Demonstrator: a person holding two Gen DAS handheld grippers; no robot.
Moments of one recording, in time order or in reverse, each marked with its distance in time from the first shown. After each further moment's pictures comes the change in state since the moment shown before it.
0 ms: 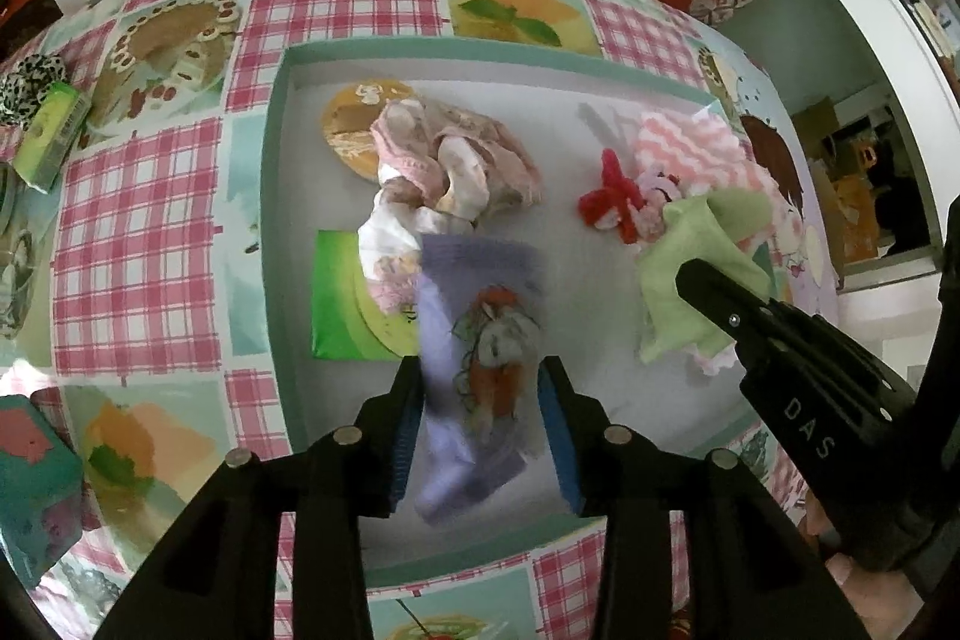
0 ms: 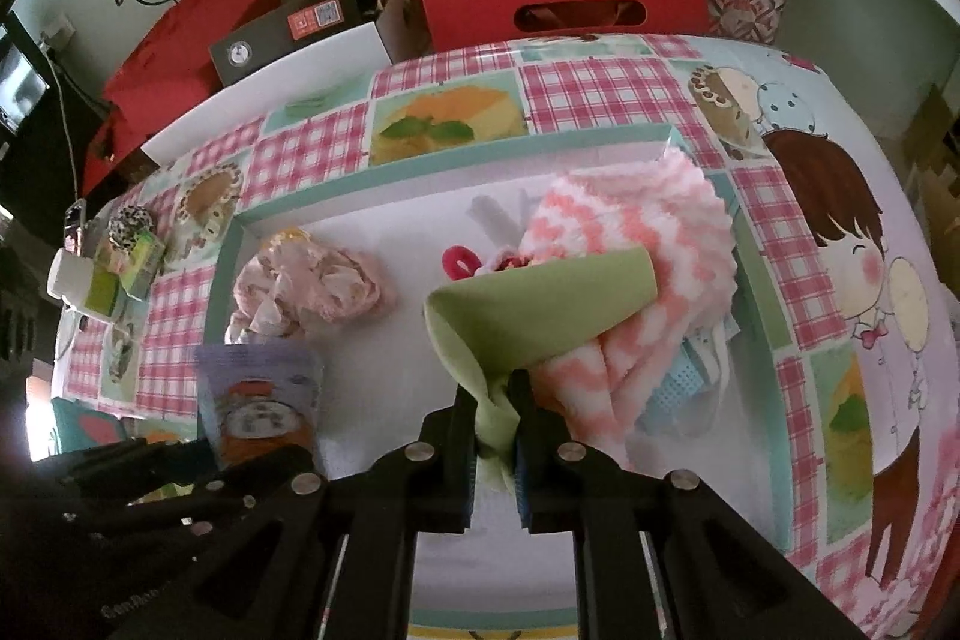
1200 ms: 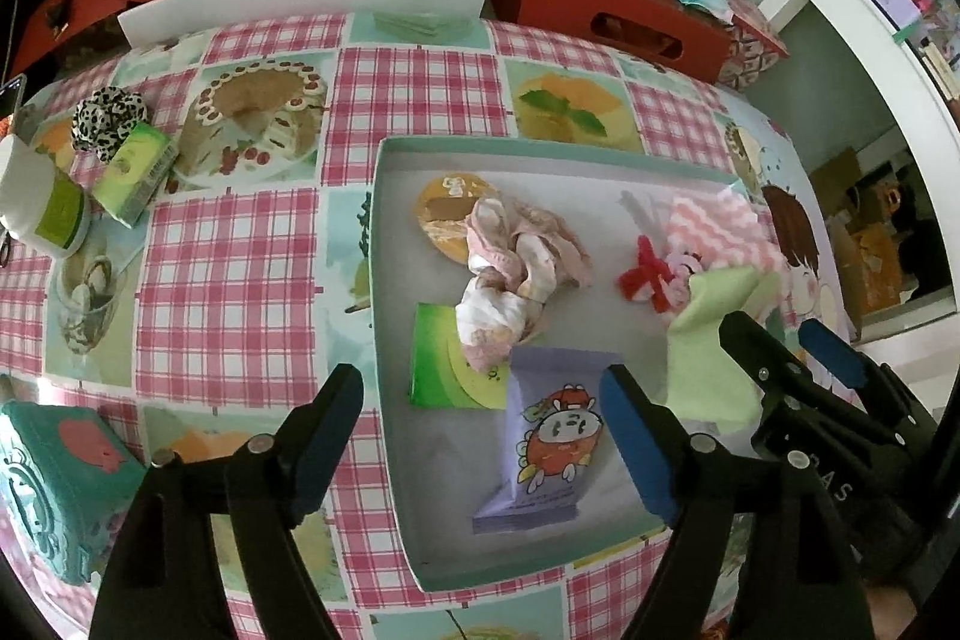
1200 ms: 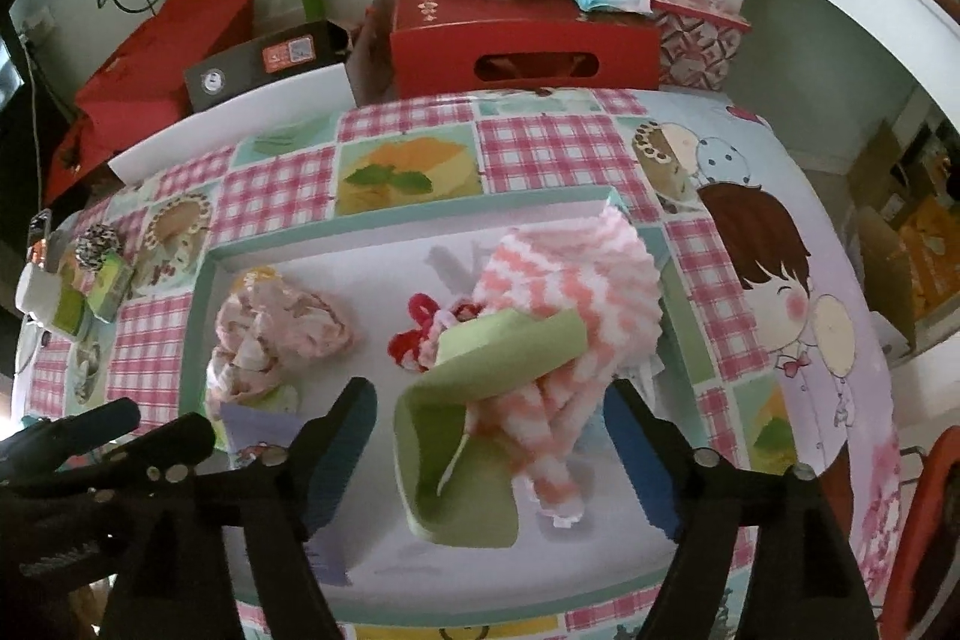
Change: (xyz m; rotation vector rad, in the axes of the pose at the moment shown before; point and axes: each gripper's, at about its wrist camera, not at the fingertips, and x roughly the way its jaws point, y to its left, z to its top) left arm -0.043 0.016 0.005 -0.039 -0.143 0.090; right arm -0.025 0.007 0.010 -0.015 -0.076 -0.155
